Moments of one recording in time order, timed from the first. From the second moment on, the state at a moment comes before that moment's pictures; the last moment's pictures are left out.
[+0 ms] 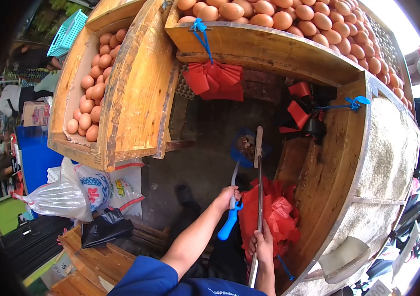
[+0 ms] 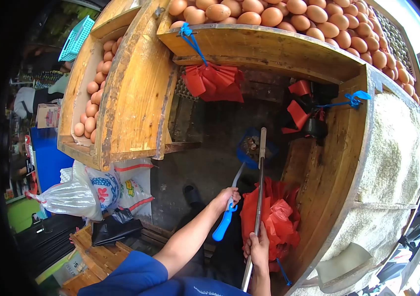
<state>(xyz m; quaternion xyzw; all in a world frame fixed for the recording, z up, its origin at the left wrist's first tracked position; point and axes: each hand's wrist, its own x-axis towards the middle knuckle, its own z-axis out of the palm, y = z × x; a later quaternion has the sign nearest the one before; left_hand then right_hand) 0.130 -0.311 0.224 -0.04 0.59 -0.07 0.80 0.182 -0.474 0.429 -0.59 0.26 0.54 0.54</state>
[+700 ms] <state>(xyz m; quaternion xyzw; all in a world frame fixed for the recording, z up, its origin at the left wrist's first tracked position) 0.084 -0.245 0.285 0.67 0.41 -0.21 0.59 0.221 -0.456 0.549 -0.61 0.21 0.50 0.57</state>
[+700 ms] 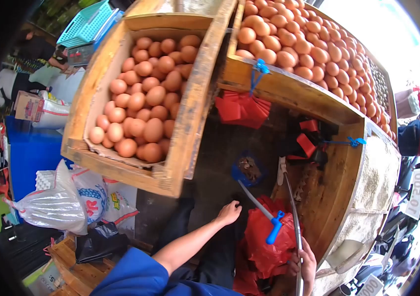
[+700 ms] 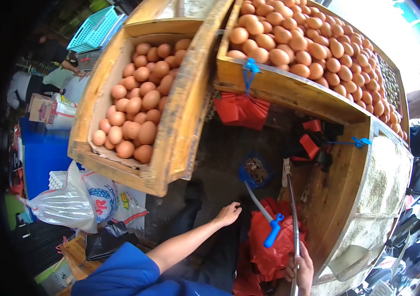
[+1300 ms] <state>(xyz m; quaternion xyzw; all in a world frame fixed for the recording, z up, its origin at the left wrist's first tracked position) -0.173 -0.183 0.470 0.62 0.04 -0.58 0.53 0.071 -0.337 0.368 -0.74 0.03 0.46 0.50</state>
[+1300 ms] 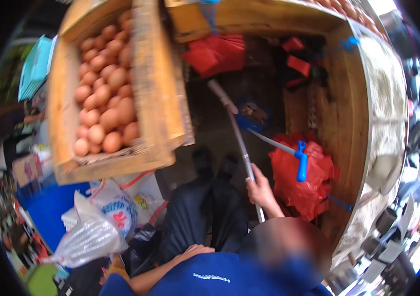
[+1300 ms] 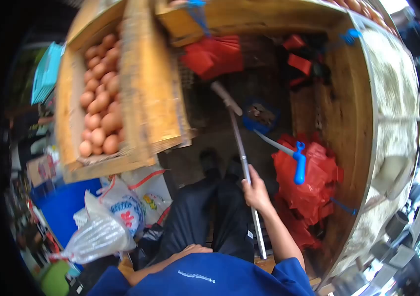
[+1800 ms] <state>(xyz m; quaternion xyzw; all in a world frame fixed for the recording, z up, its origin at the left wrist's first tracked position) -0.112 -0.105 0.361 0.70 0.00 -0.50 0.52 -0.104 -0.432 0.053 -0.90 -0.02 0.38 0.19</state>
